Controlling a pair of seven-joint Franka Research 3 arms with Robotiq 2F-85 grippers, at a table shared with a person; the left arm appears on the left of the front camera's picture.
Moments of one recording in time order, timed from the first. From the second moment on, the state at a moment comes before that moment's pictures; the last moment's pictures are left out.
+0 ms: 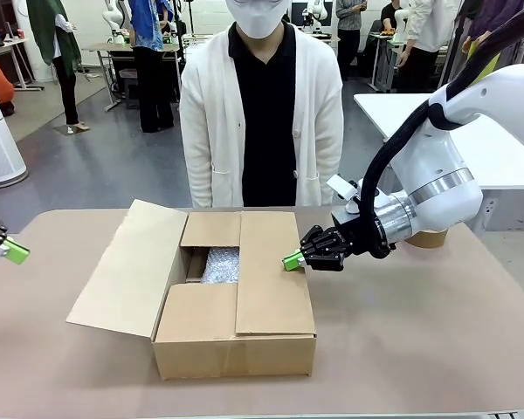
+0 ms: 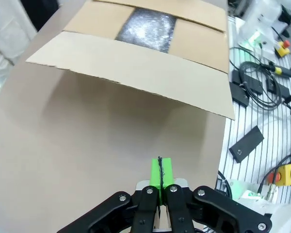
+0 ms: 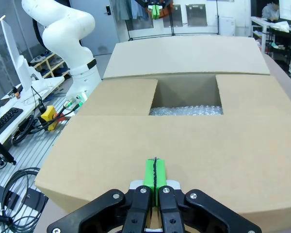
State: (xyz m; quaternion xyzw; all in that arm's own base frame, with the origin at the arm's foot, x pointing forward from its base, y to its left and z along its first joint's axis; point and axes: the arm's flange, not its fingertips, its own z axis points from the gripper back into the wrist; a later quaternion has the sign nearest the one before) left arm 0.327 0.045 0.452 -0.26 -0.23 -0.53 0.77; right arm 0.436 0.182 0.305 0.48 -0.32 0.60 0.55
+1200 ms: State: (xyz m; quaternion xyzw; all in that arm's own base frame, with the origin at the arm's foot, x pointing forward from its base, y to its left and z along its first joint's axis) left arm 0.387 -0.015 0.331 -0.36 -0.35 -0.58 0.65; right arm 0.436 0.182 0.305 0.48 -0.32 0.60 0.55
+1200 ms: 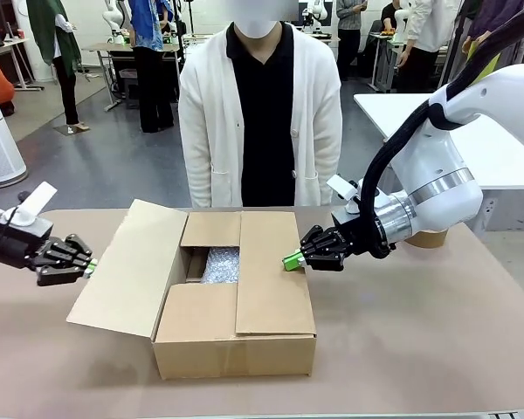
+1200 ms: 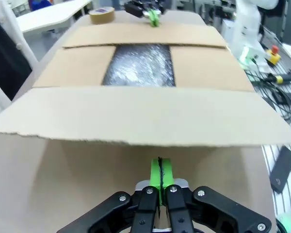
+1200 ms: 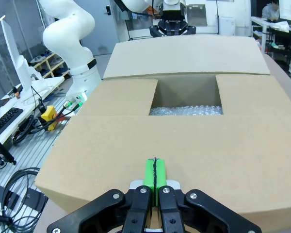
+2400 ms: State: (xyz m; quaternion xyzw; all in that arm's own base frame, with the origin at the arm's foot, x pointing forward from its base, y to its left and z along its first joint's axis) left arm 0.410 -0.119 0.358 -0.39 -0.38 -0.59 0.60; right arm 0.436 0.182 0.305 0.48 -0.32 0.60 0.55
